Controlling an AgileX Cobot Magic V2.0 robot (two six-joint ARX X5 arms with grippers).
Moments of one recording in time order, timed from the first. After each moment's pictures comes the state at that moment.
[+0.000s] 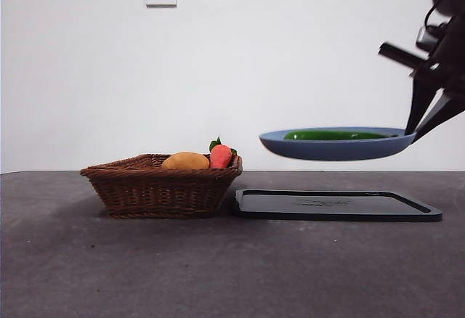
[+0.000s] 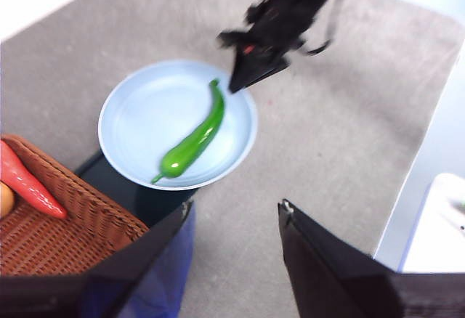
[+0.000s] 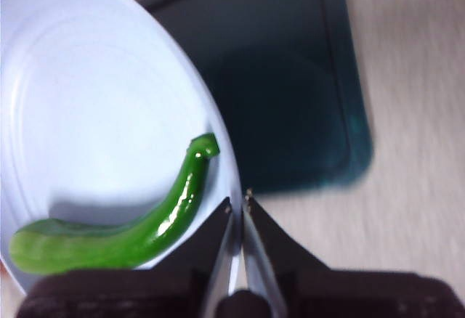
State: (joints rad) left arm -0.85 1.20 1.43 -0.77 0.08 0.05; right arm 0.03 1.66 1.26 -0.71 -0.38 0.38
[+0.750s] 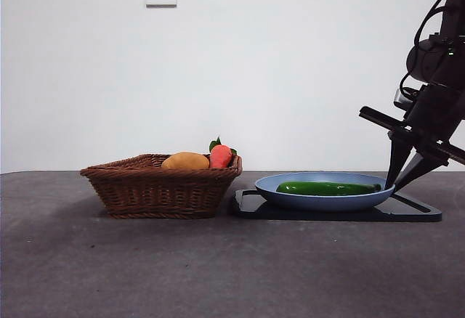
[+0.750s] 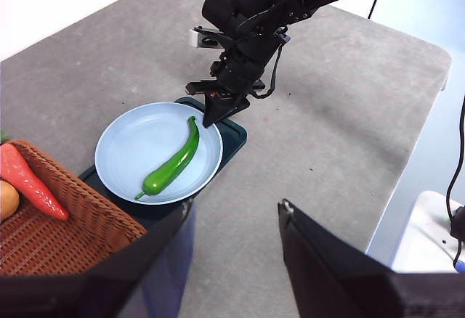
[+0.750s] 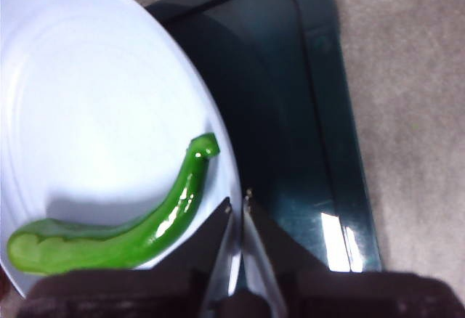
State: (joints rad) left arm -0.85 1.13 1.43 -0.79 0.08 0.01; right arm 0.03 1.95 1.36 -0.58 -0.38 0.37
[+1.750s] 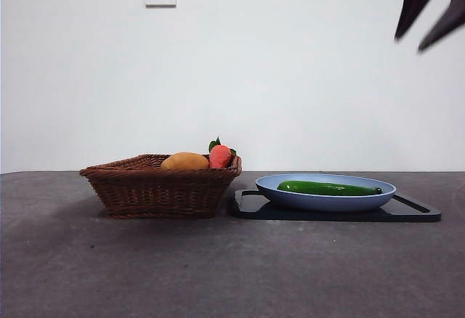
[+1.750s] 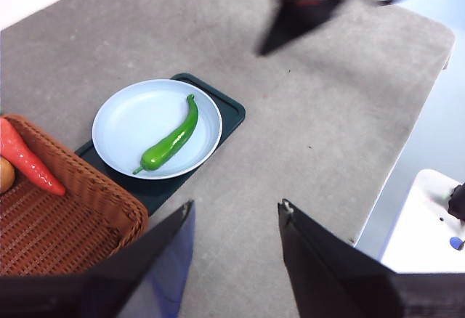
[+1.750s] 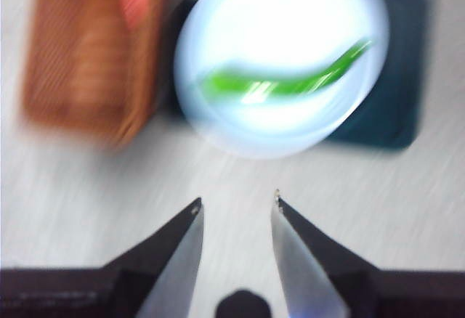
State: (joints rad) left arm -0.85 1.13 1.43 -0.85 0.08 0.01; right arm 0.13 1.34 1.36 -1.04 -0.39 0.11
